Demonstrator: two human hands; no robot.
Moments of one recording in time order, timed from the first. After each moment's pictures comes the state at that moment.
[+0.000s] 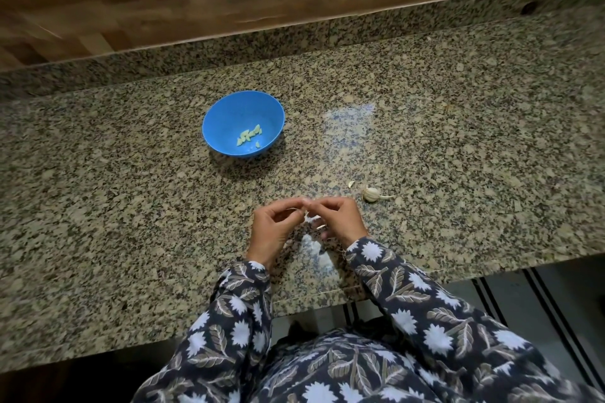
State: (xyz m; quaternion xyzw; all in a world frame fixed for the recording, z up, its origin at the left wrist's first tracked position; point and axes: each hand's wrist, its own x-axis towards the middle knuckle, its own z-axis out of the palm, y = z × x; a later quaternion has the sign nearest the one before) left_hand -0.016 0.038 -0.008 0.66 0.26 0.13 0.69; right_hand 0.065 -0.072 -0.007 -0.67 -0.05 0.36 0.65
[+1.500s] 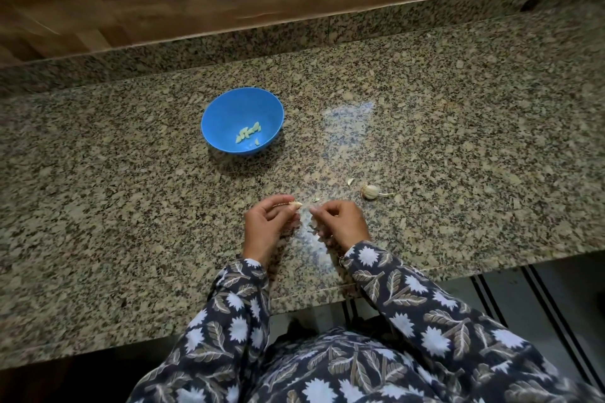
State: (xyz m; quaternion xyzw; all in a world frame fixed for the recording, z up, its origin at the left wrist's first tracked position) left_hand -0.021 0.044 -0.014 0.63 0.32 0.13 0.70; right_hand 0.062 -0.081 -0.022 -0.78 -0.10 0.31 0.53
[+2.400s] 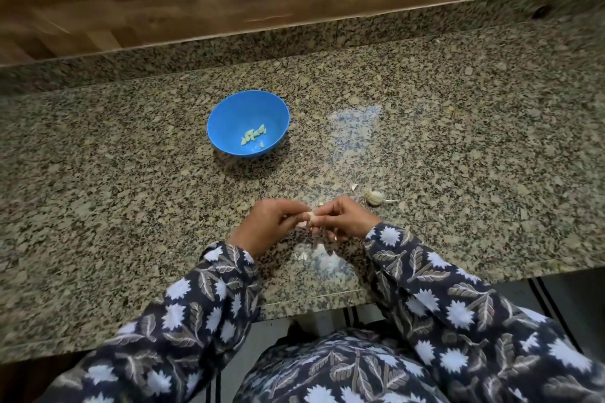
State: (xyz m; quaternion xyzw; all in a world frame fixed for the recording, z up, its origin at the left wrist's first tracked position) left_hand -0.012 0.071 0.005 0.92 0.05 0.02 0.39; right_hand 0.101 -0.085 -0.002 -0.65 -0.27 0.52 0.48
